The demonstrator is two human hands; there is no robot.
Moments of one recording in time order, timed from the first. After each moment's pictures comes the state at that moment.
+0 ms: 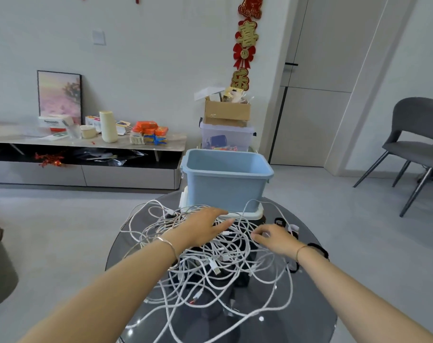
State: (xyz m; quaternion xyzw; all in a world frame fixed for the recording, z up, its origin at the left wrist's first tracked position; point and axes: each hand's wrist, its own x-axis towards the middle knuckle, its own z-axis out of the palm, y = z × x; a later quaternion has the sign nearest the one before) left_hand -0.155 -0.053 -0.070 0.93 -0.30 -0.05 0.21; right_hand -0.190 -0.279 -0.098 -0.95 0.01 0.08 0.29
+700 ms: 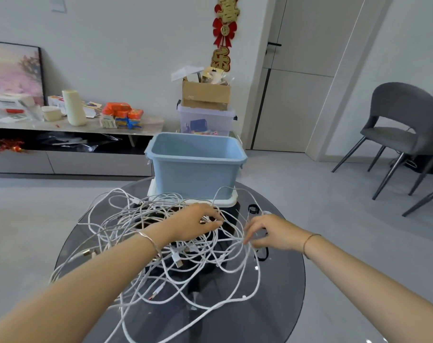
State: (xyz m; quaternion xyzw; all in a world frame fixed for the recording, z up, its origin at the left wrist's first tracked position) left_hand -0.143 -0.105 -0.093 0.89 -0.39 -0.08 0.23; right_hand -0.214 -0.342 -0.078 -0.96 -0.14 0.12 0.19
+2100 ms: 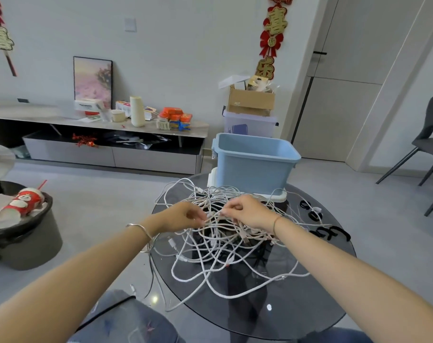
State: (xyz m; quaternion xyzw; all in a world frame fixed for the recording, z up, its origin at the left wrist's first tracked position) left_hand -0.177 0.079 -0.107 0.88 -0.27 -0.13 0.37; right_hand -0.212 -0.136 -0.067 -0.92 -0.12 0.09 0.37
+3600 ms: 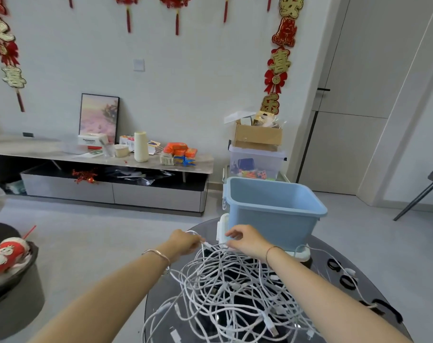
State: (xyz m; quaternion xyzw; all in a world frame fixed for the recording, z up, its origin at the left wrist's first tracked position) left_hand -0.048 0.080 -0.102 0.79 0.06 -0.14 0.59; right_hand -0.070 -0.118 -0.078 -0.93 -0.05 0.05 0.36
